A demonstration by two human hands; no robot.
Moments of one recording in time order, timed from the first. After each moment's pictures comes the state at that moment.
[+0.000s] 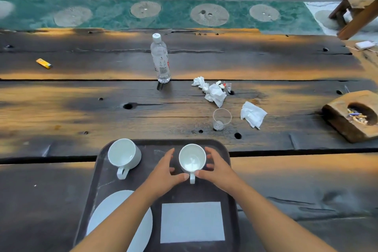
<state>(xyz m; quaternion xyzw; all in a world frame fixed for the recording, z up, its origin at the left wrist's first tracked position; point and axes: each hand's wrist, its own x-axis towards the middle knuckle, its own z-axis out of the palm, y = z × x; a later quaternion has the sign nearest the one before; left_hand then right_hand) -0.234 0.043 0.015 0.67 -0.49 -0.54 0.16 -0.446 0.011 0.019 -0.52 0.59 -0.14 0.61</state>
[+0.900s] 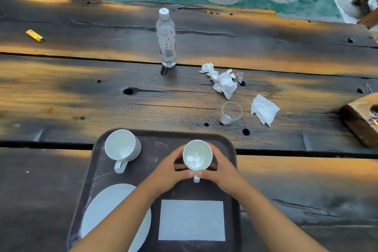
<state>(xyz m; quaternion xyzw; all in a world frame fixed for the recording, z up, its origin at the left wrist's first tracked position) -0.236 0.032 -0.010 0.58 -0.43 -0.64 0.24 -0.438 0.003 0.008 -0.52 0.54 -0.16 0.64</state>
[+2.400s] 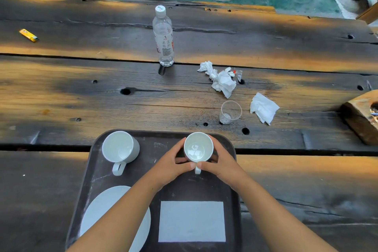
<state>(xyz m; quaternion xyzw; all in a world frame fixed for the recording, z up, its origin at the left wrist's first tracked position) -0.242 0.009 -0.003 0.59 -0.40 -0.66 0.23 -0.436 -0.017 0.016 -0.50 0.56 -0.17 0.64</state>
